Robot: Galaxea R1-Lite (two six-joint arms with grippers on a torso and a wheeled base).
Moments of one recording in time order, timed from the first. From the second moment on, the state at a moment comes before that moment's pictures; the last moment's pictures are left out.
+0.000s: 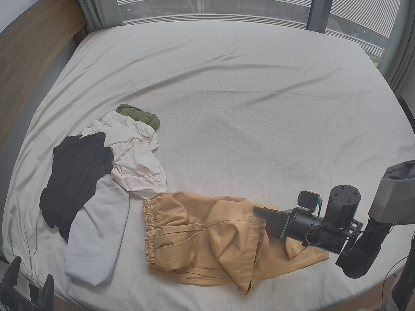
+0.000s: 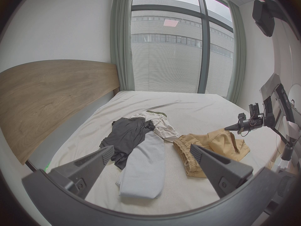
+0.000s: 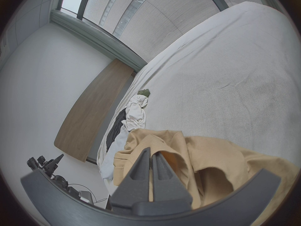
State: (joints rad) left arm 0.00 0.02 -0.02 0.00 -0.03 -0.01; right arm 0.55 2.10 -0.36 -1.54 0.26 0.54
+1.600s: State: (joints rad) left arm 0.00 0.02 -0.02 0.00 -0.03 -0.01; right arm 0.66 2.12 -0.32 -1.54 0.26 0.53
